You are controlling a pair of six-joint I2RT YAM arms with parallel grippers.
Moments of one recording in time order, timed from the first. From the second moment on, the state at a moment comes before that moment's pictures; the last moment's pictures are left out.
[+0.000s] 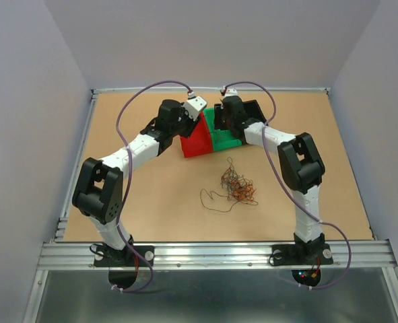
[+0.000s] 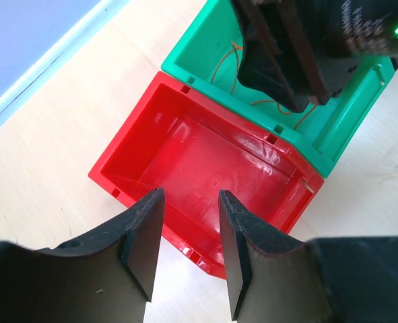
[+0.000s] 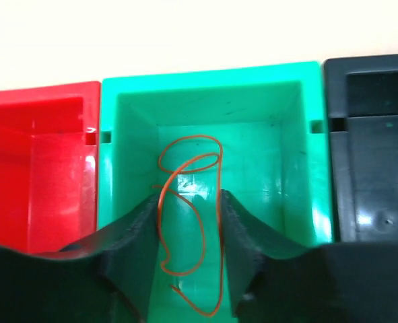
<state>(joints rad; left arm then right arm) -0.48 1.69 1.21 0.02 0.12 0.30 0.49 2.14 1.58 0.02 0.16 0.26</state>
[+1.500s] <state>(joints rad) -0.70 1.23 0.76 -0.08 0.69 0.80 0.69 1.38 0.79 -0.15 0.02 0.28</state>
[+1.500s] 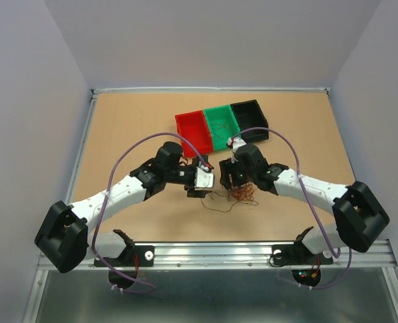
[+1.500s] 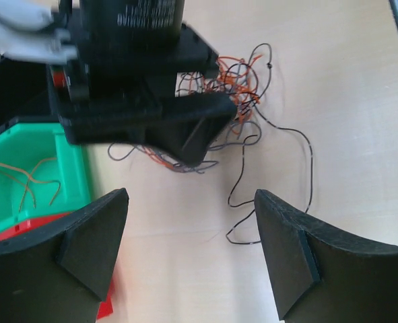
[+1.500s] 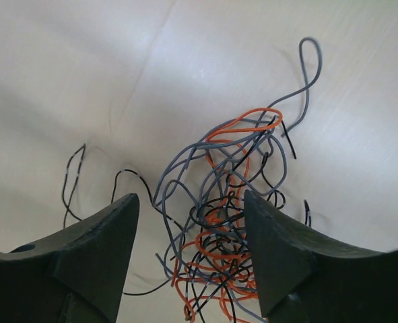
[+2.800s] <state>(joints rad) -1.00 1.50 0.63 0.13 0.41 0.85 0.72 1.12 0.72 -0.07 0.19 0.37</state>
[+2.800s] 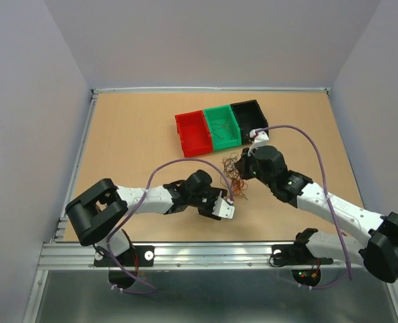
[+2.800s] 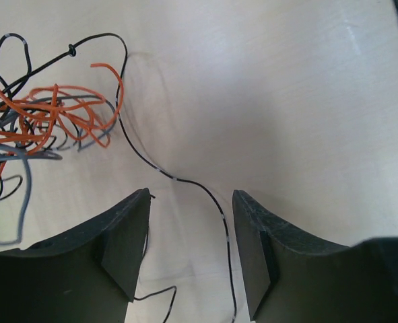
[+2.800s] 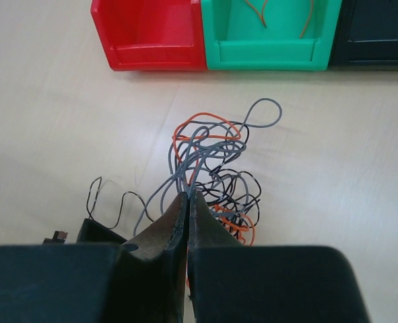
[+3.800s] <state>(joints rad) -1.03 1.72 0.86 0.02 0.29 0.75 0.72 0.71 0.59 -0.08 0.40 0.47</state>
